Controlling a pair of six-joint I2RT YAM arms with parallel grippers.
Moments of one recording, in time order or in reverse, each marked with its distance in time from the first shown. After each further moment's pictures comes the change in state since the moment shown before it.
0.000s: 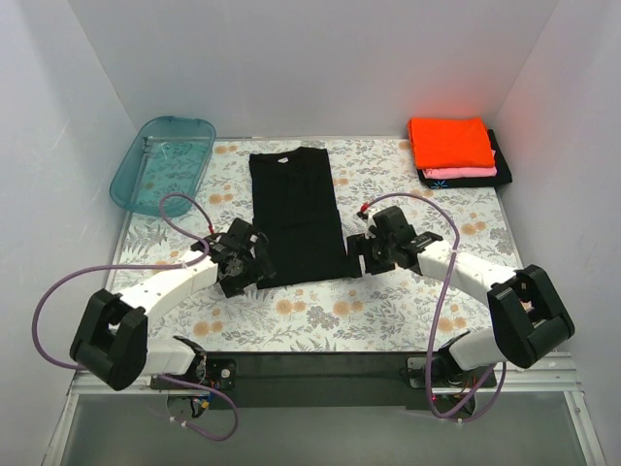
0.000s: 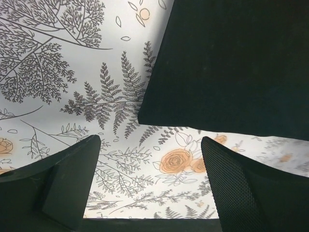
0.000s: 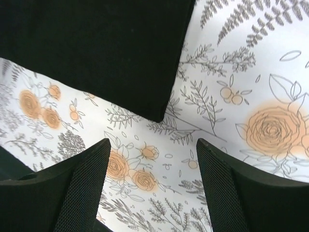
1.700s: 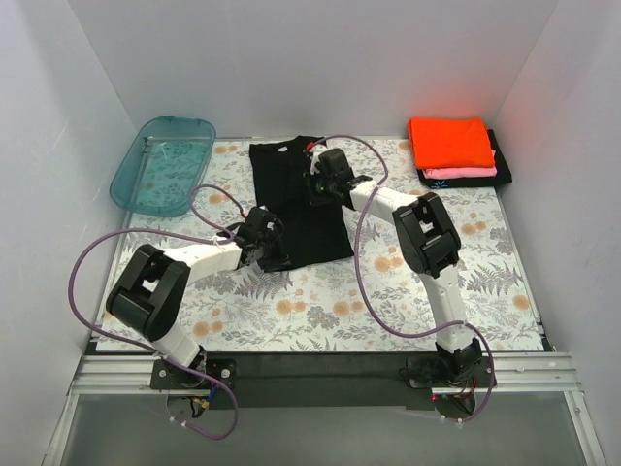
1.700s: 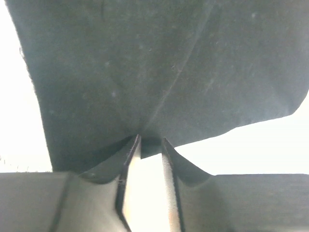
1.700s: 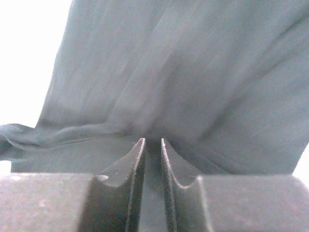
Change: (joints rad) left arm -0.024 0.349 0.064 0.475 0.184 0.106; right arm 0.032 0.853 0.916 0.196 0.065 -0.096
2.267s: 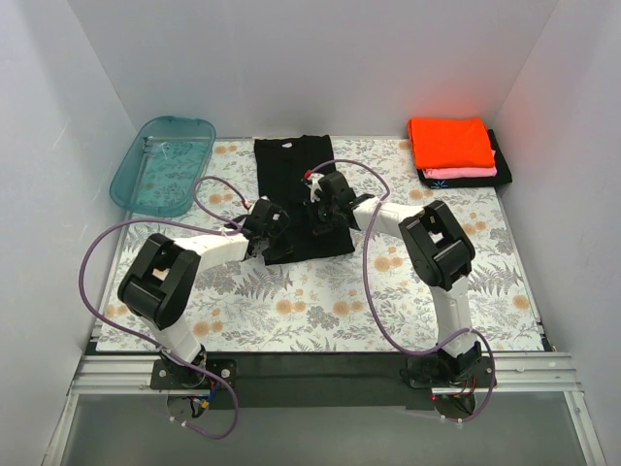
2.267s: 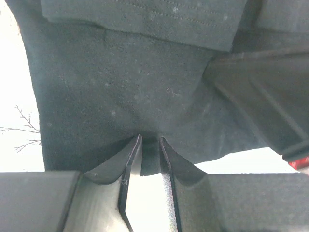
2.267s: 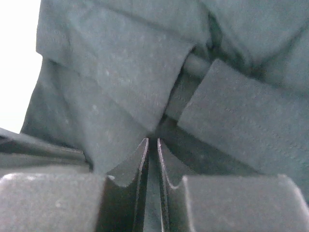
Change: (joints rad) left arm -0.002 0.090 0.090 0.030 -0.085 -0.009; right arm 0.062 -0.167 -0.278 -0.037 -0.081 0.028
